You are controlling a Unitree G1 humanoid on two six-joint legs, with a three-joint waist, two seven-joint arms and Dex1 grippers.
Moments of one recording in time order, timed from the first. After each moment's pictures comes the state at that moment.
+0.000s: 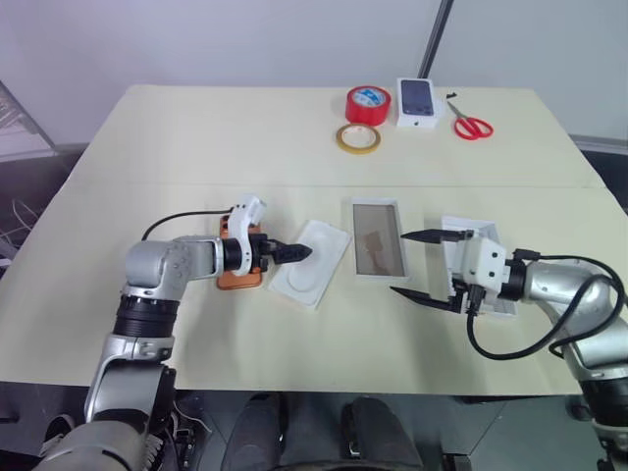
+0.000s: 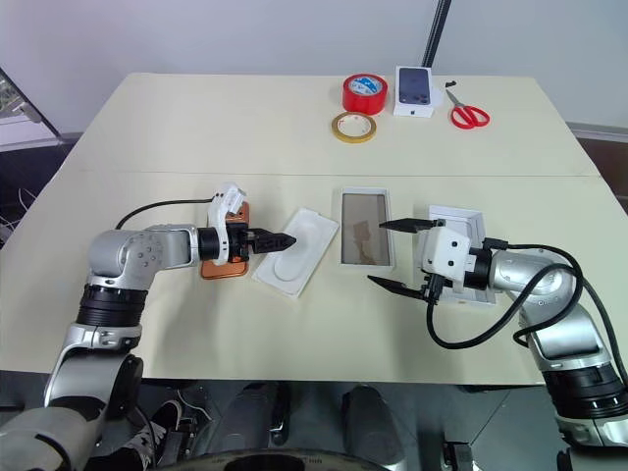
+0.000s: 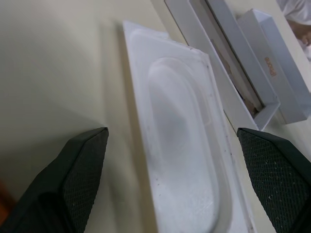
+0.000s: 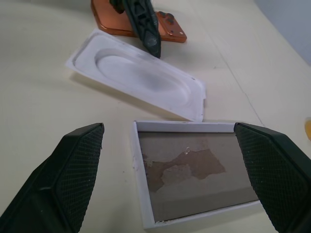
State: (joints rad) left arm -0.64 0.40 0.01 0.12 -0.62 1.19 -0.63; right arm -0.17 -0.81 -0.04 -0.20 0.27 -0.04 1.05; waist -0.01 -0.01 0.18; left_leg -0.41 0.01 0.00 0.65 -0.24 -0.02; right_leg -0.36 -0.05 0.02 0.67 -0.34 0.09
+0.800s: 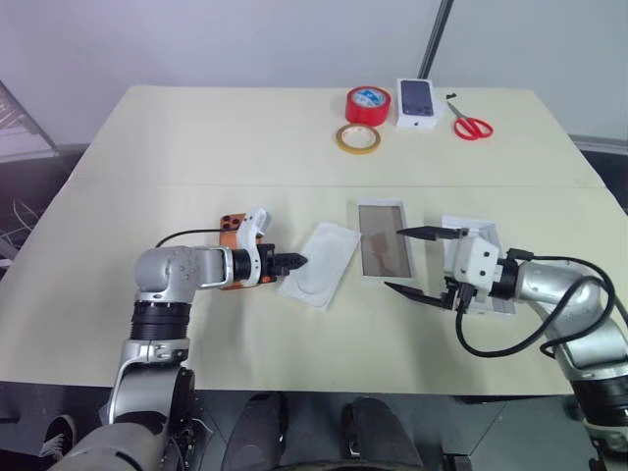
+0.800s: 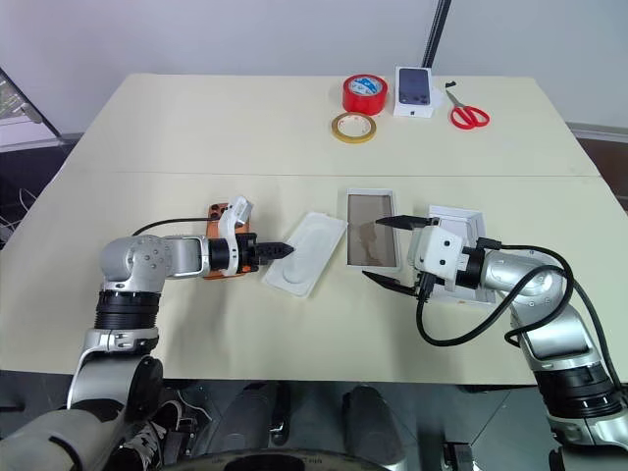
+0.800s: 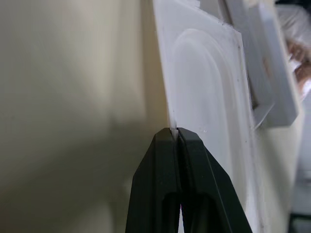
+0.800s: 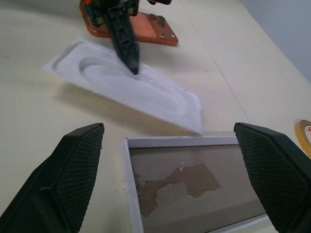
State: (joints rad) left arm -0.63 0.26 0.18 0.14 -0.65 1.37 -0.51; right arm -0.18 -0.78 -0.01 -0.20 0.24 -0.04 1.02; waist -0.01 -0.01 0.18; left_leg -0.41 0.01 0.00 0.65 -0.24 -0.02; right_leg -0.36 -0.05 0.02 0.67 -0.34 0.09
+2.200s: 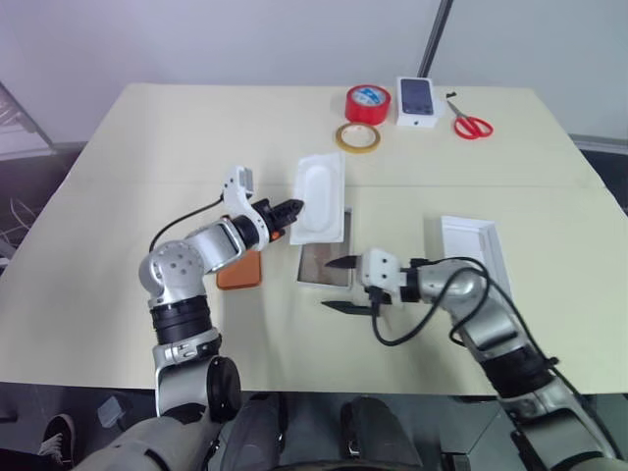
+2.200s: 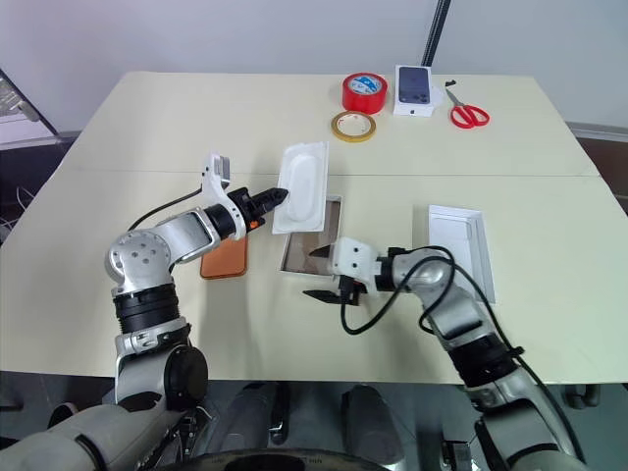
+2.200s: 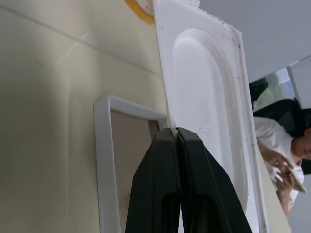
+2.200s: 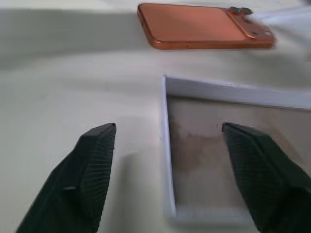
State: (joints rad) left arm -0.67 0.03 0.43 0.00 -0.76 1.24 -0.12; right arm -0.33 -0.58 0.24 -0.09 0.11 0.14 1.05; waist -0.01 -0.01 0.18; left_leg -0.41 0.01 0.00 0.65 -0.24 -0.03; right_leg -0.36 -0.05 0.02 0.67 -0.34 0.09
